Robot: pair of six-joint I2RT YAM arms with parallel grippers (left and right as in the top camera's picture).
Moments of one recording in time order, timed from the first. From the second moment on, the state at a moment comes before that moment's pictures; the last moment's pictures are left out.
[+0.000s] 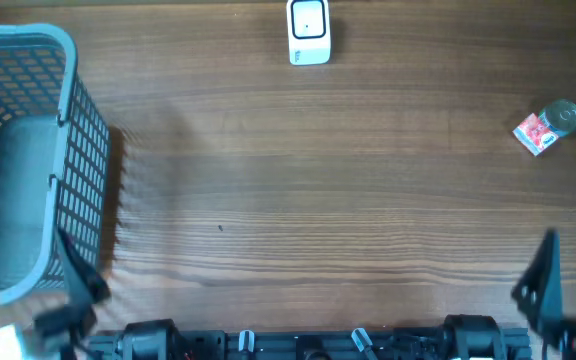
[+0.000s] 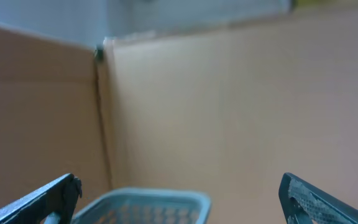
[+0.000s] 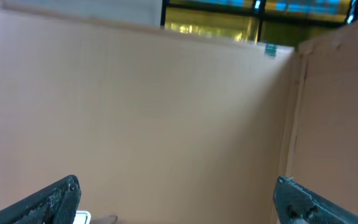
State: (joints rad) left arm 0.09 0.11 0.95 -0.44 -0.18 0.17; right arm -0.04 0.12 1.02 -0.52 0.04 -0.12
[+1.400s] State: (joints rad) left arm 0.13 0.03 0.01 0.23 0.23 0.11; right arm -0.10 0.01 0.01 0.01 -0.24 -0.02
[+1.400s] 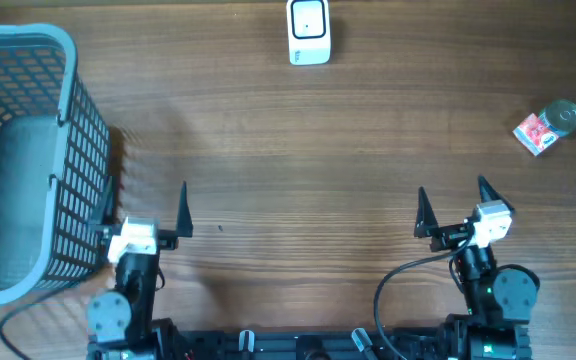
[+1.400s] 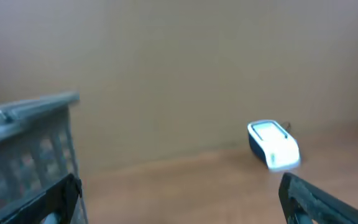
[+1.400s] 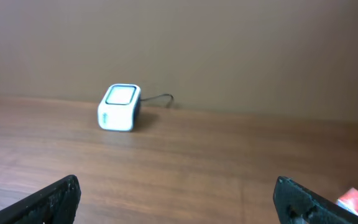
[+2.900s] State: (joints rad) left arm 0.13 0.17 0.01 -0.06 0.05 -0.32; right arm -0.06 0.25 0.01 0.01 -0.18 -0.02
